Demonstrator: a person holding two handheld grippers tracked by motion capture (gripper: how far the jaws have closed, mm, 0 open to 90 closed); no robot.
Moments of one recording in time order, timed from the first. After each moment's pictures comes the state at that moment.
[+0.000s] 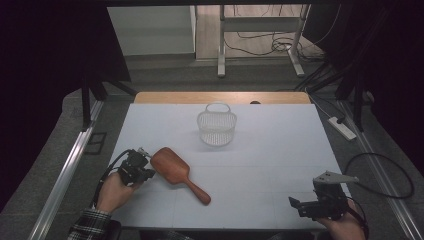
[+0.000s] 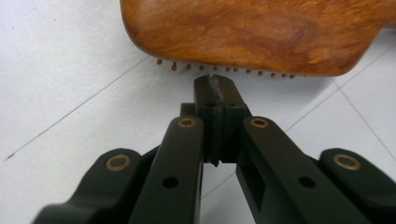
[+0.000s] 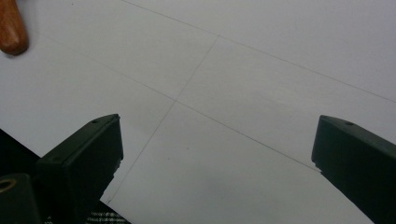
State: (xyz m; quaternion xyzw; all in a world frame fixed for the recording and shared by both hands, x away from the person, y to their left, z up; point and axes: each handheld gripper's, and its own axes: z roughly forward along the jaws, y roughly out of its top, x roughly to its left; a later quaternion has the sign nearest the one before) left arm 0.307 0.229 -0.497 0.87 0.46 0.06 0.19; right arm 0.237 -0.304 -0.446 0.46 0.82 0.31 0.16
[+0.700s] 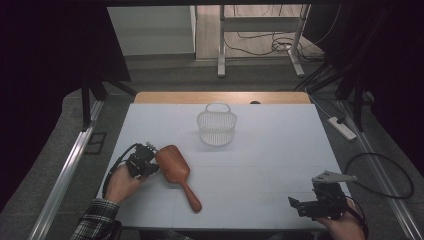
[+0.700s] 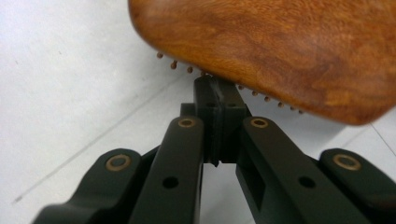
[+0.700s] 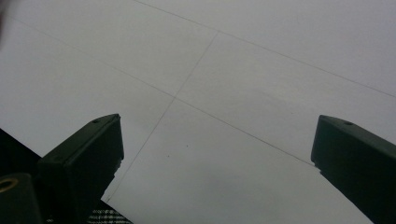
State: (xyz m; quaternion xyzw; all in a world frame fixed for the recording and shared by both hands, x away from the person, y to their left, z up) left arm 0.336 0.216 -0.502 0.87 0.46 0.07 0.17; right arm 0.239 -0.304 -0.447 0.46 0.82 0.30 0.16
